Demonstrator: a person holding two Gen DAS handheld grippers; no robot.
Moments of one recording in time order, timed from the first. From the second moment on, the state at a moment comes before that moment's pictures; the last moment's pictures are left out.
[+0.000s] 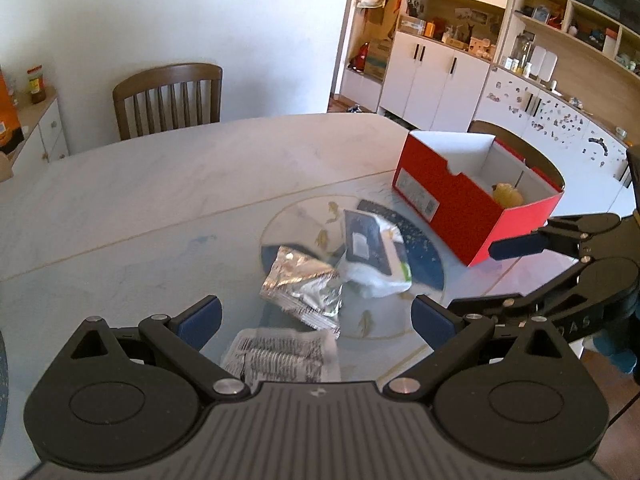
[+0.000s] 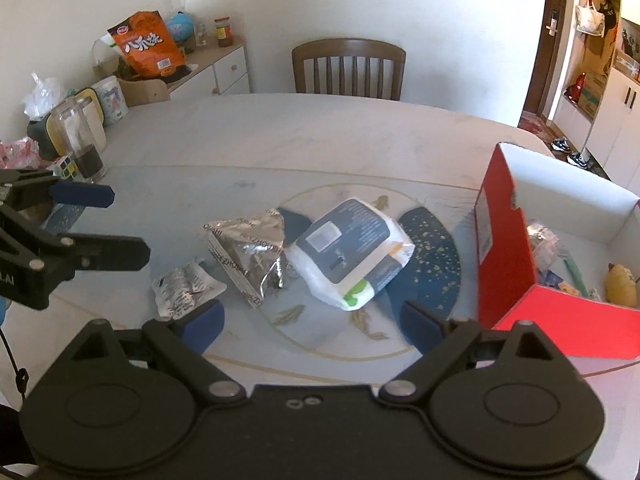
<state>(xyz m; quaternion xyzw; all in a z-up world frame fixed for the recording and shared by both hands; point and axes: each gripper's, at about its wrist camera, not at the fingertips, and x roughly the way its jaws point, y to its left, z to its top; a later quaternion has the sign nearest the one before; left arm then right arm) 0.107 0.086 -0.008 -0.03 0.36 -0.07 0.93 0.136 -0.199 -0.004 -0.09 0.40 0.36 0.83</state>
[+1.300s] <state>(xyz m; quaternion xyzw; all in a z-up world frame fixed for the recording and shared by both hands) 0.141 0.096 -0.106 0.06 0.38 -0.17 0.91 0.135 -0.165 -0.058 -0.12 0.46 0.36 0.80</state>
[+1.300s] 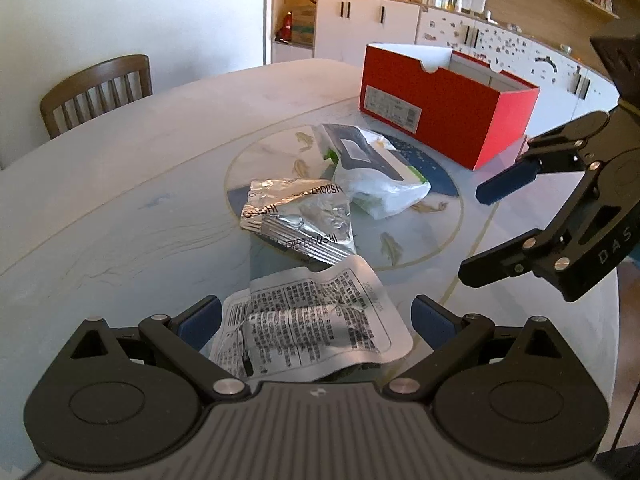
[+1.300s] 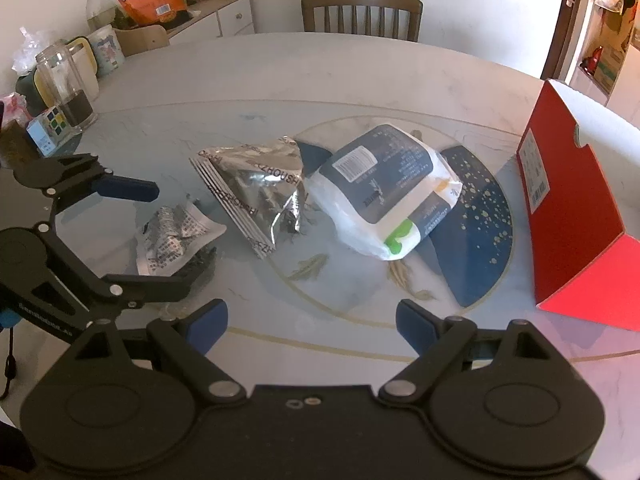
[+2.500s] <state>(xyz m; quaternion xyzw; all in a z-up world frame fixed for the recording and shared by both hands) 0.145 0.107 -0.107 0.01 0.37 -0.14 0.92 0.222 -0.153 -0.099 -0.08 0.47 0.30 0.82</state>
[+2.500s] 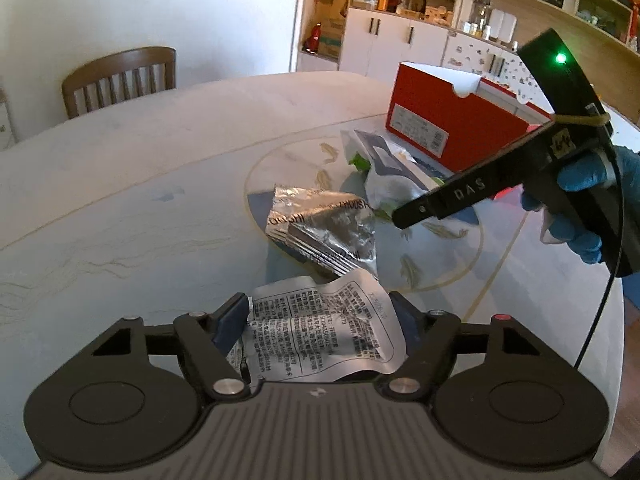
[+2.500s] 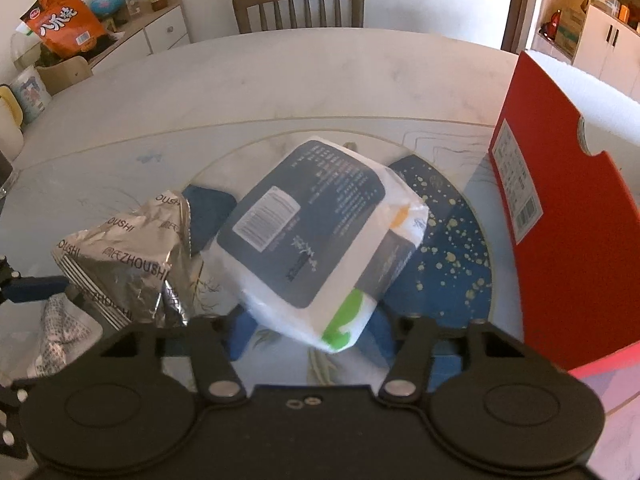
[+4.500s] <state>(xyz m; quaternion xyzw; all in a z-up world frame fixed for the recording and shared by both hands) 0.161 -0.006 0.023 -0.01 0.26 -0.14 0.96 0.204 -0.273 0.019 -0.07 0.38 0.35 0.85</state>
